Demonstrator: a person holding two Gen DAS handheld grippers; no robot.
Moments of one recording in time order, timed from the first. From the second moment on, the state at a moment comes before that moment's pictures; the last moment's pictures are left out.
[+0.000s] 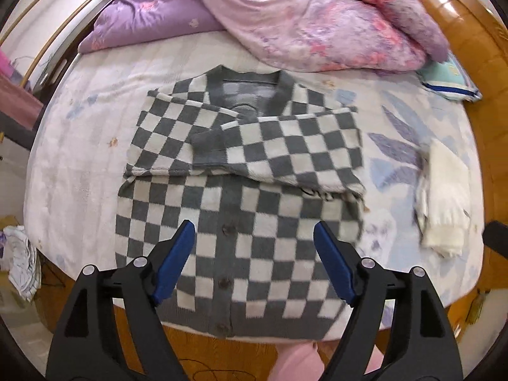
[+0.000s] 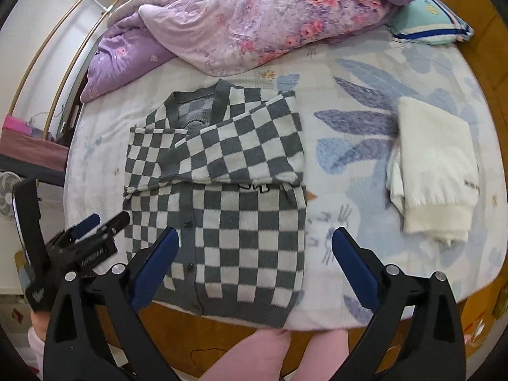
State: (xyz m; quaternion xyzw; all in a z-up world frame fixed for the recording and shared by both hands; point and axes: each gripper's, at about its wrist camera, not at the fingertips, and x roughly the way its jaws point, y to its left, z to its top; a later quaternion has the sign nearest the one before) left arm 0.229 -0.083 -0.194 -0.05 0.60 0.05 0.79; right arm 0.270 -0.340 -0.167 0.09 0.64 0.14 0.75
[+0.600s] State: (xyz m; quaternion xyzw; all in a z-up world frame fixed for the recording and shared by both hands) left arm 0.067 -0.081 -0.134 -0.04 0.54 0.03 0.84; right arm 0.125 -0.320 -0.121 0.09 0.58 0.16 0.79
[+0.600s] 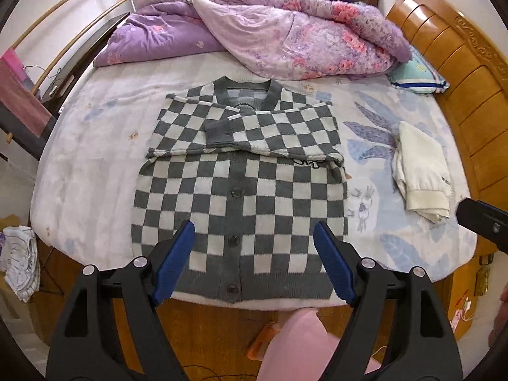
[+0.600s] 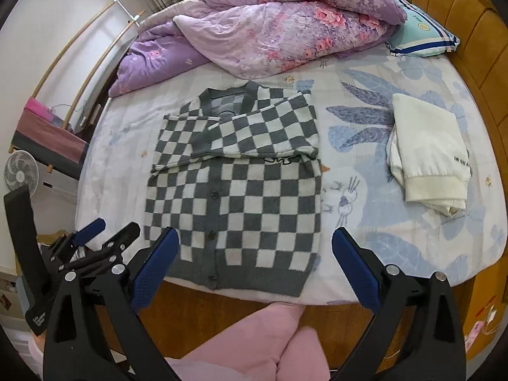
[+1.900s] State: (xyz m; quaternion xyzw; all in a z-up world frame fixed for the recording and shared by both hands) left arm 0.199 0.103 -0.169 0.01 0.61 -0.04 0.79; right arm 0.226 -0.184 -0.158 0.16 0.63 0.01 0.76
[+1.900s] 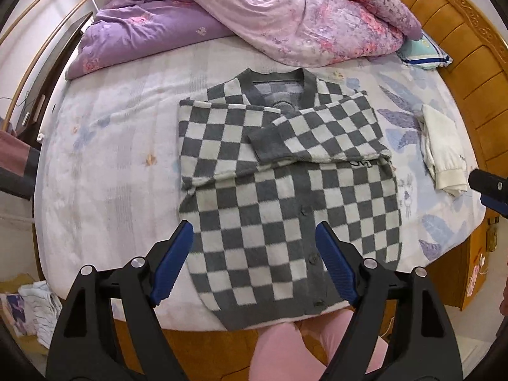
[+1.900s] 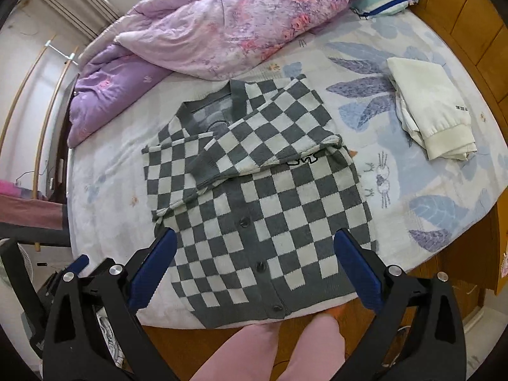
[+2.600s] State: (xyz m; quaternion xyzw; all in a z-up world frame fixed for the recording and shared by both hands) left arm 0.363 0.132 -0.255 -0.04 0.67 0.04 0.74; right arm 0.400 -0.220 -0.259 0.12 0.70 0.01 0.71
